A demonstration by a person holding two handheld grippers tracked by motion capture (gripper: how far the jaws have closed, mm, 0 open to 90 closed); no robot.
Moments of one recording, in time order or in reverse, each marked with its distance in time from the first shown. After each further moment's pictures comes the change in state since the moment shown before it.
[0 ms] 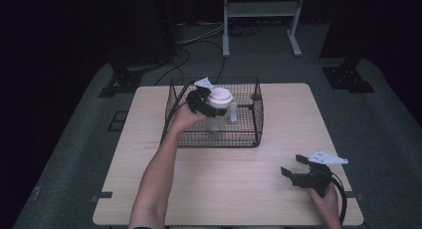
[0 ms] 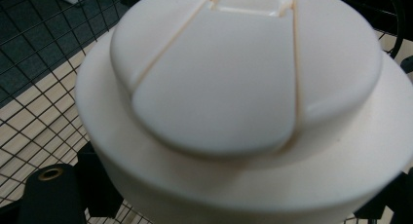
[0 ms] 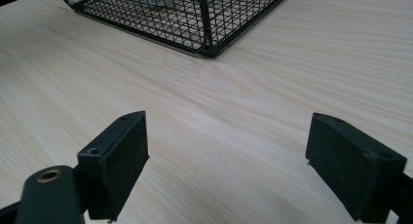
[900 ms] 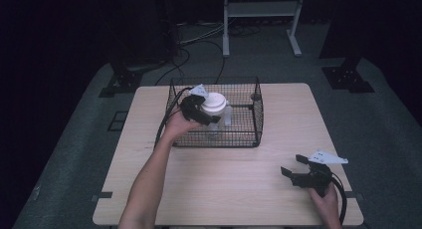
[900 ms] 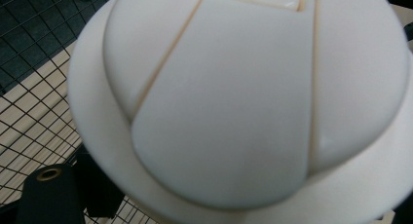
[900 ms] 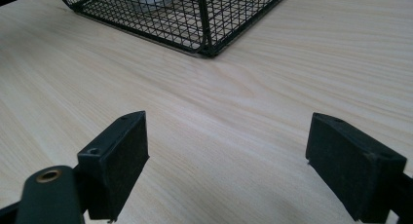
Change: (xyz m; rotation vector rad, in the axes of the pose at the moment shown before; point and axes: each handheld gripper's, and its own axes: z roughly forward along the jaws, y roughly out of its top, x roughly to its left) left arm -0.014 -0.020 -0.016 0.025 0.035 0.036; right arm 0.000 0.000 0.000 0.001 -0.004 0.002
